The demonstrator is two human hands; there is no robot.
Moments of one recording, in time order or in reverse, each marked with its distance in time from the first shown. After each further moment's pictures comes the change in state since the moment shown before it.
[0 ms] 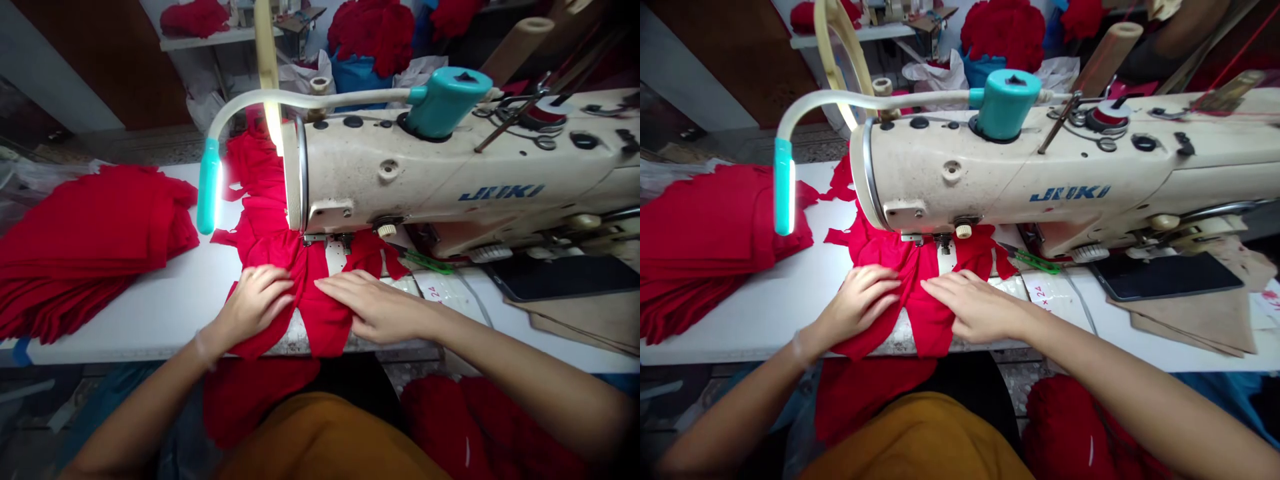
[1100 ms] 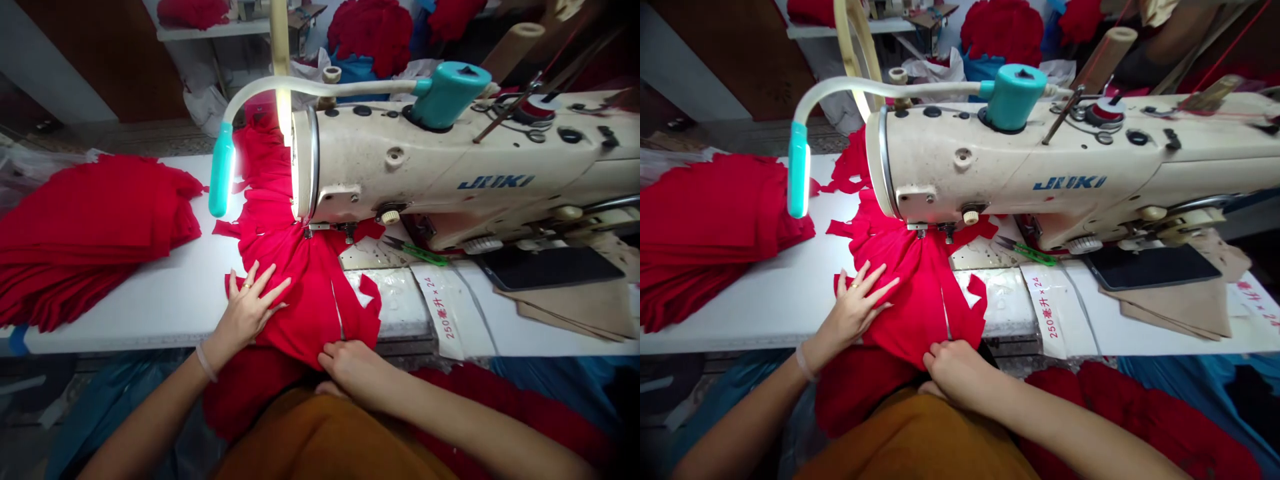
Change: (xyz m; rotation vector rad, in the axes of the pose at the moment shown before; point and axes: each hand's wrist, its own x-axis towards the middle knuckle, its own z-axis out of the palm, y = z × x) left_hand -0.041 0.018 0.016 0.197 0.058 -0.147; right_hand -0.019 -0.112 0.059 0.066 -0.225 0.173
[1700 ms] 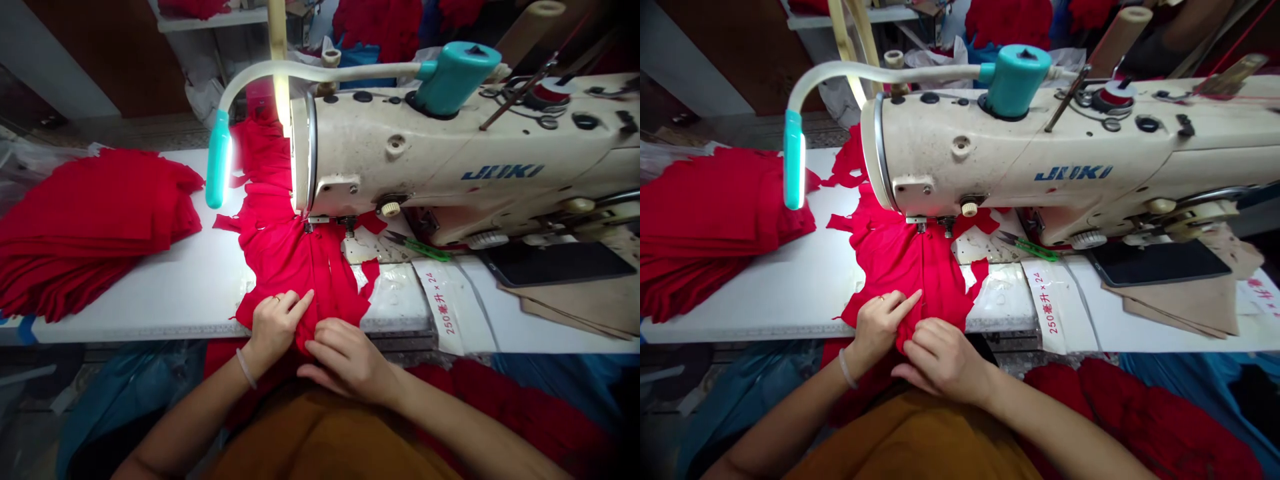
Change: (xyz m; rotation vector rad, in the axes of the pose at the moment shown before) left_hand 0.002 0.054 0.031 0.008 0.103 0.000; right_hand 0.011 0.004 -0.014 0.155 0.800 -0.223
